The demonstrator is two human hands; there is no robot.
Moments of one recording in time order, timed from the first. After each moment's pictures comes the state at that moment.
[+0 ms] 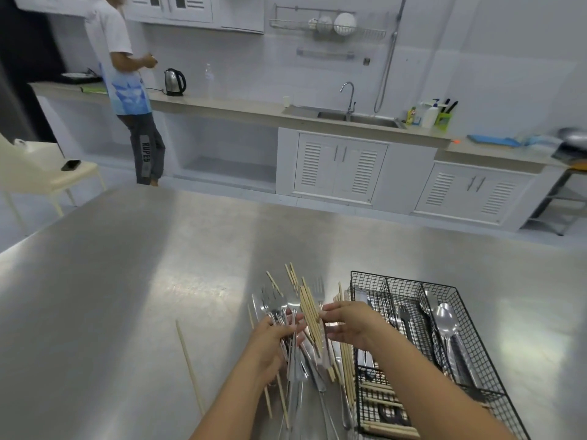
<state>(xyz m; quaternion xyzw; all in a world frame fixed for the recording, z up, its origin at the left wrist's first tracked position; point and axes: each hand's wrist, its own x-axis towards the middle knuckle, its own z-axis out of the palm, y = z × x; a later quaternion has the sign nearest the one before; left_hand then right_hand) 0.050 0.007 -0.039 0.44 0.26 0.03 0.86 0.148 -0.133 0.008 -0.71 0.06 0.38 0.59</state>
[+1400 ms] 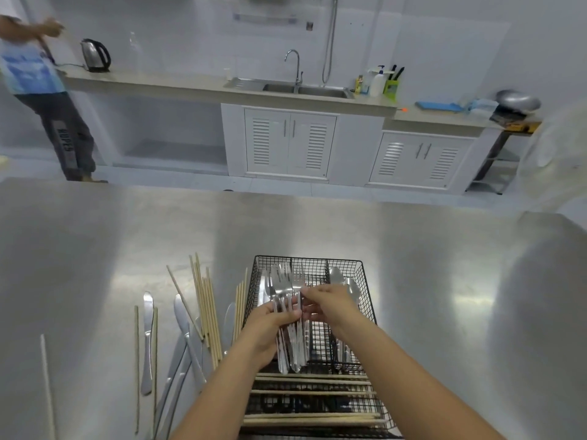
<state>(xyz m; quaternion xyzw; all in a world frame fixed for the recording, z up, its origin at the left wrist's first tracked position) 0.144 -0.170 -0.025 0.55 0.25 -0.08 0.79 0.217 -0.292 -0.007 -0.72 0.07 0.29 0.63</state>
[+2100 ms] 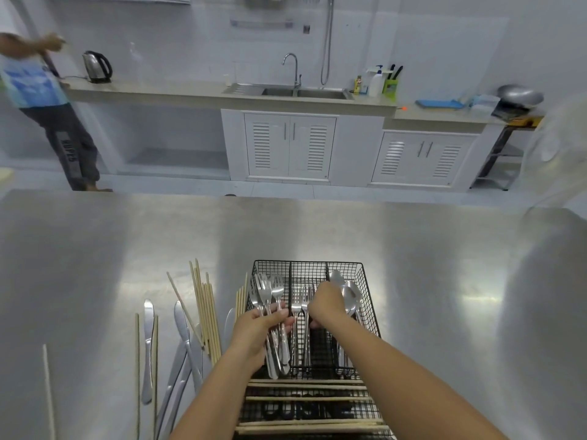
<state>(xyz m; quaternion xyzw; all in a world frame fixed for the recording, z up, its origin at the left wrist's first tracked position) 0.143 -0.162 -0.026 0.50 0.32 -0.02 0.80 0.239 -0.265 -0.025 -0.94 0.05 0.19 0.27</state>
